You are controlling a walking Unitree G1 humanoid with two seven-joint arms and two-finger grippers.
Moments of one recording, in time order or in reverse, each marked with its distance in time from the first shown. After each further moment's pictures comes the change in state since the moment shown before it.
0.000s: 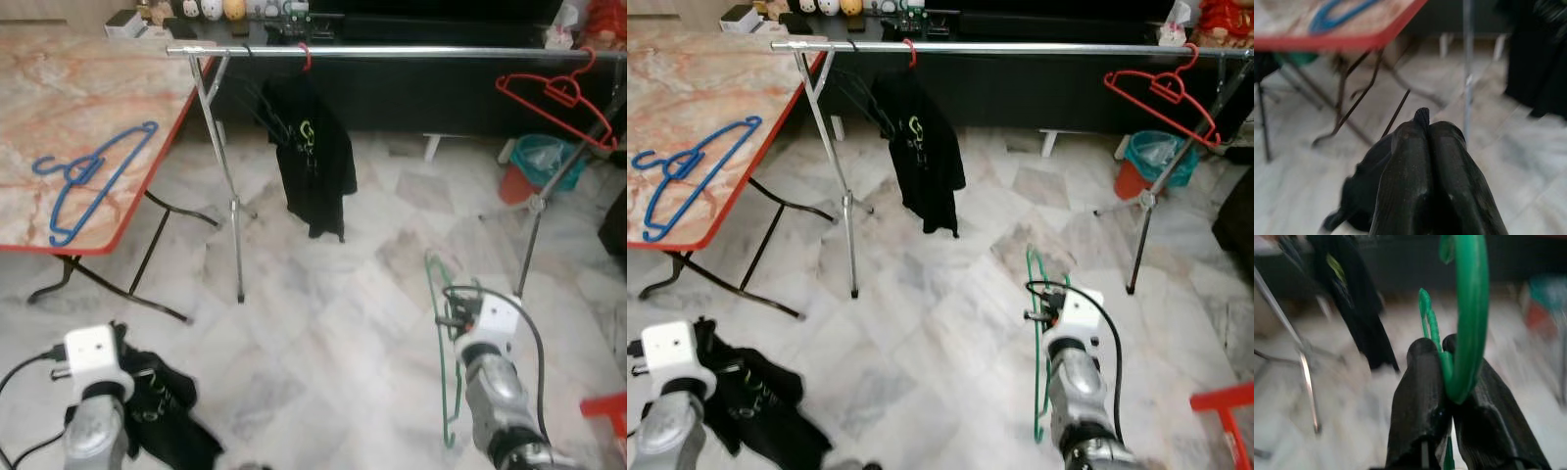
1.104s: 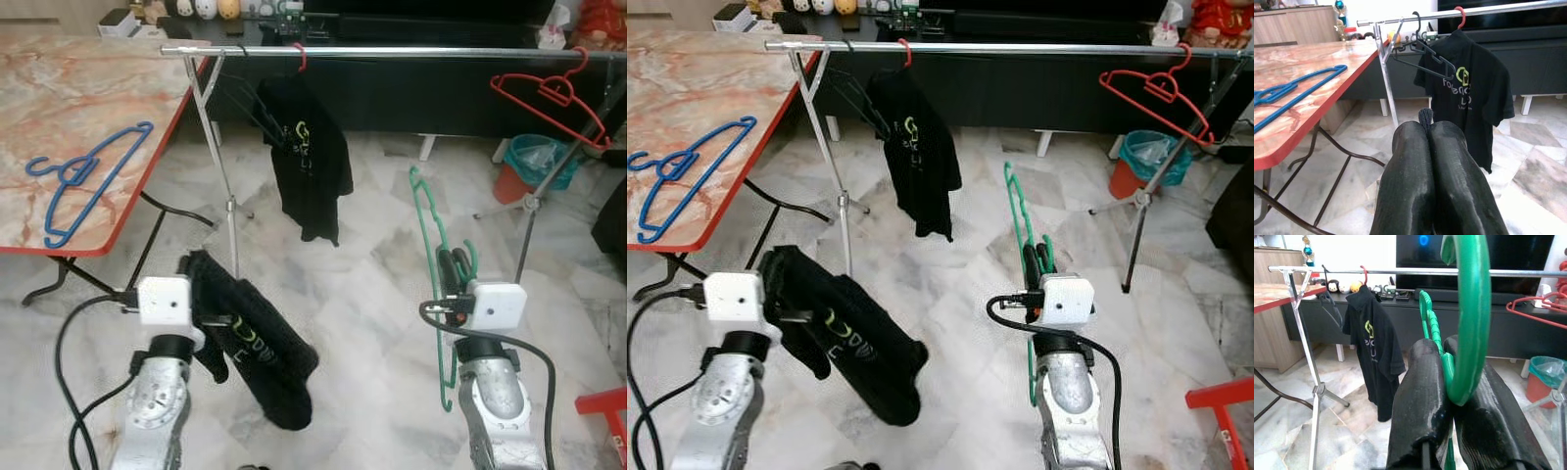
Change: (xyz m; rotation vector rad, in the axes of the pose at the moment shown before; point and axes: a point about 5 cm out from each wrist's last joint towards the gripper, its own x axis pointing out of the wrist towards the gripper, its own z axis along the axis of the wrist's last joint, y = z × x) left arm -0.009 -0.069 0.073 -0.050 -0.216 -0.209; right arm -0.037 0.026 0.045 -0.089 -0.189 0.028
